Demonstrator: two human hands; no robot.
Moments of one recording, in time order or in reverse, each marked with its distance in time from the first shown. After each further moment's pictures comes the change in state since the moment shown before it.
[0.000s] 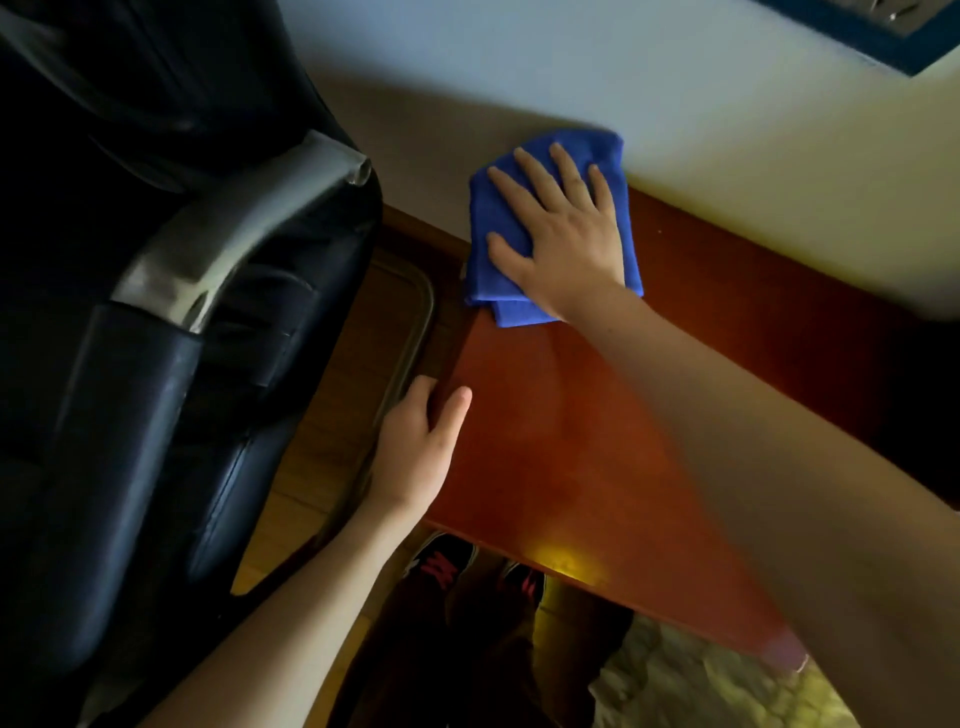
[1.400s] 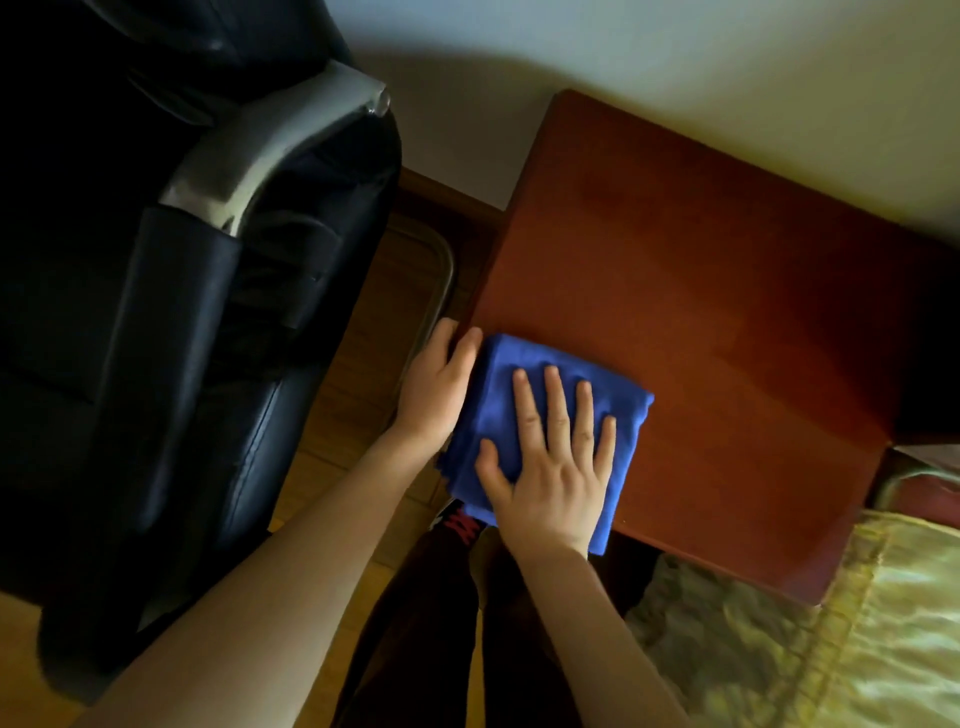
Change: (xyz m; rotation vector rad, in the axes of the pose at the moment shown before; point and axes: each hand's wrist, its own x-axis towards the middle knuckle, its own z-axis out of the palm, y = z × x) left_hand 0.000 0.004 -0.002 -0.040 -0.036 -0.128; right_hand -0.238 -0.117 0.059 0.138 0.113 0.377
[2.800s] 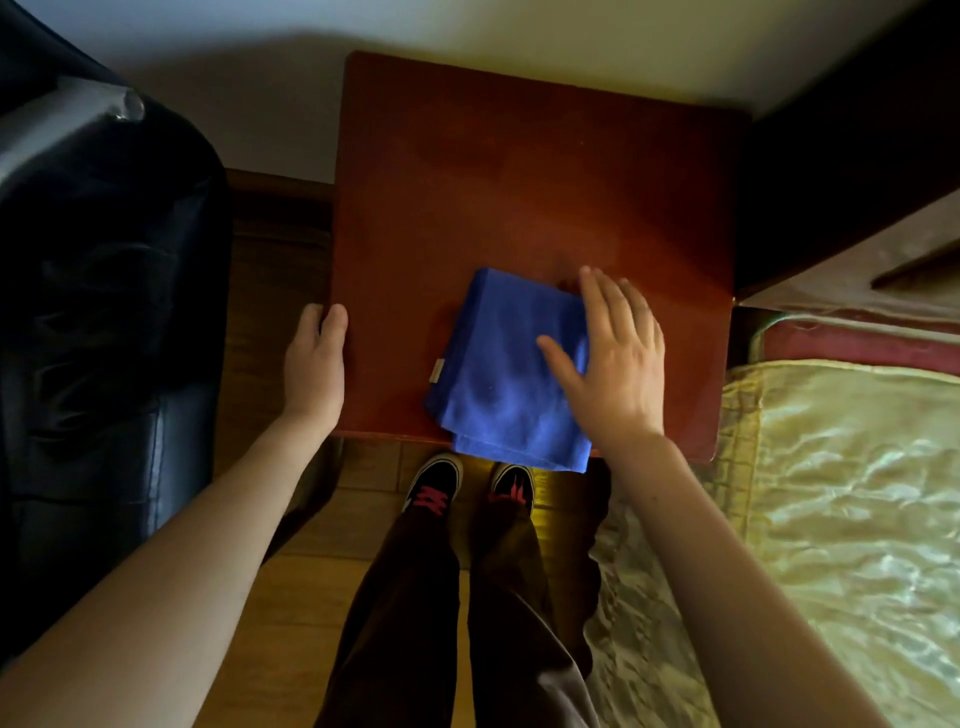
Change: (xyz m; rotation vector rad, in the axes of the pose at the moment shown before) left_hand -0.004 0.005 0.005 0.045 -0.038 0.003; right_hand 0.023 0.136 -0.071 0.121 0.011 0.206
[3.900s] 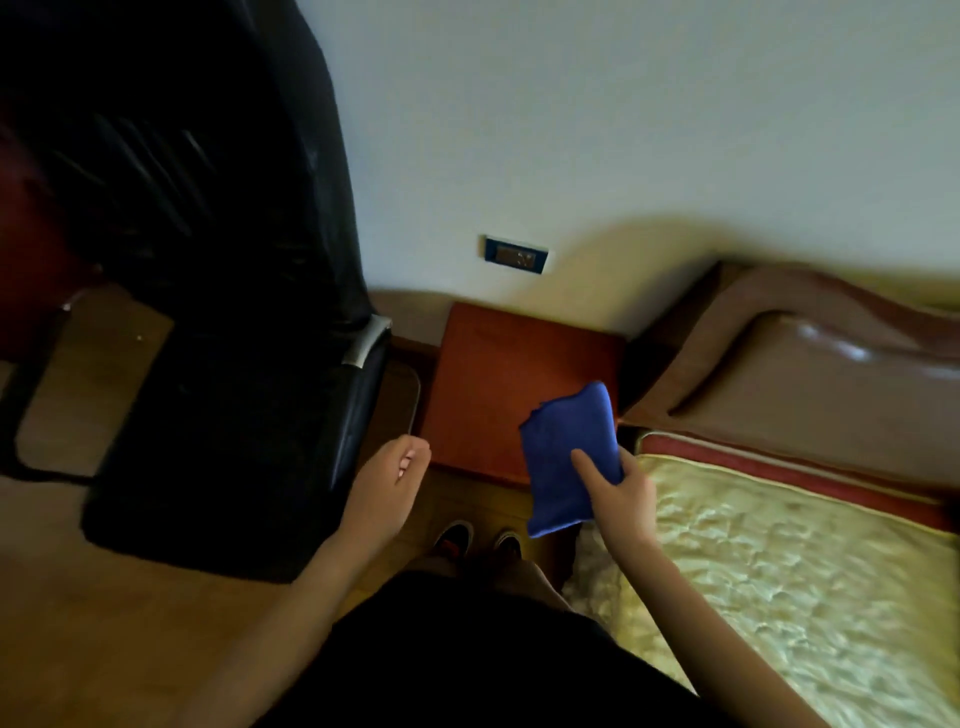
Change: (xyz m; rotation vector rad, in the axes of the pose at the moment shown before) left_hand -0.330 0.202 -0.142 0.257 -0.120 0.238; right_hand -0.170 -0.091 -0.313 0.838 -0.007 0.427
